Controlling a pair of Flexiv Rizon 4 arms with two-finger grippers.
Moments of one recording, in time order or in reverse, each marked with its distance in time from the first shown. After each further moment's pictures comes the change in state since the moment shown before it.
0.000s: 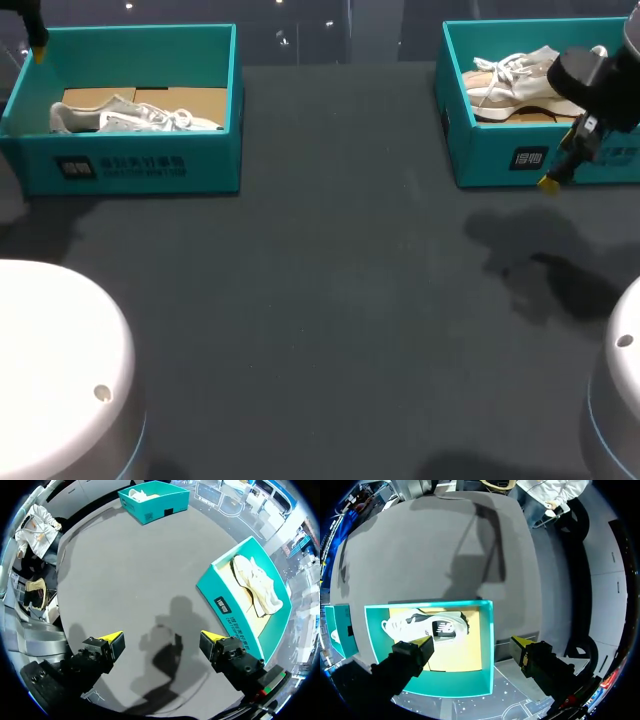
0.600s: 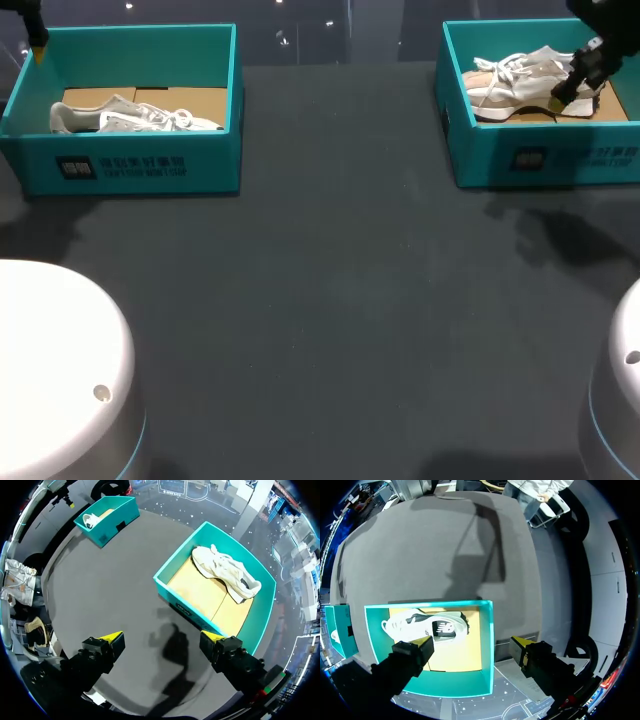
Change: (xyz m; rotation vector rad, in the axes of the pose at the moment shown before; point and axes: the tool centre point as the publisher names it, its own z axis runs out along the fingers) left arm 0.000 0.000 0.000 0.000 0.000 0.000; right arm -0.098 0.035 -0.026 0.014 -0.041 0.281
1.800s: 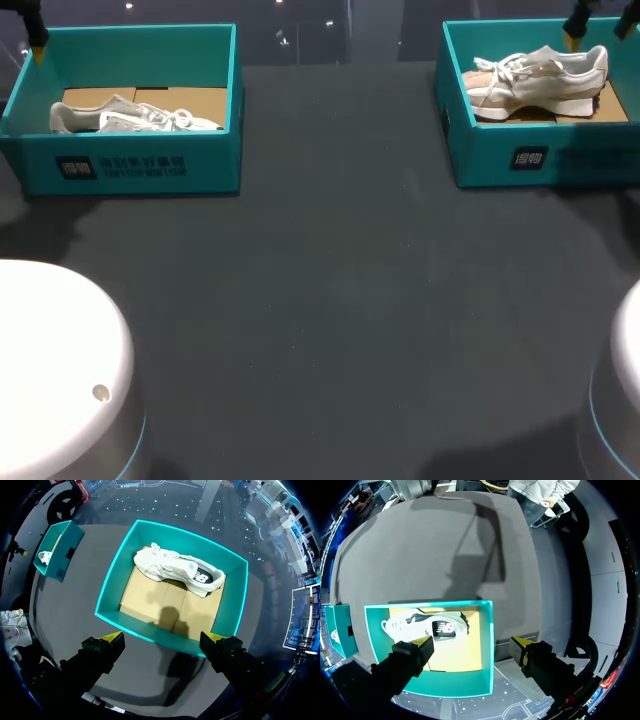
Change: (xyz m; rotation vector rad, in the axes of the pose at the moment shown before) left arm 0.000 0.000 0.000 0.000 0.000 0.000; right arm -0.125 0.051 0.002 0.113 -0.113 0.325
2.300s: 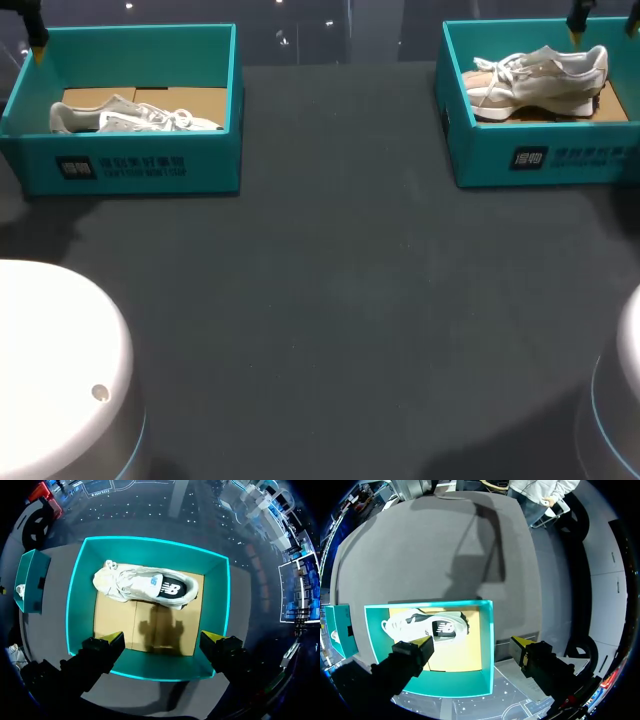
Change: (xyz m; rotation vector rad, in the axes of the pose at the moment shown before) left arm 0.000 0.000 0.000 0.000 0.000 0.000; right arm -0.068 0.050 0.045 -0.001 -0.122 0.193
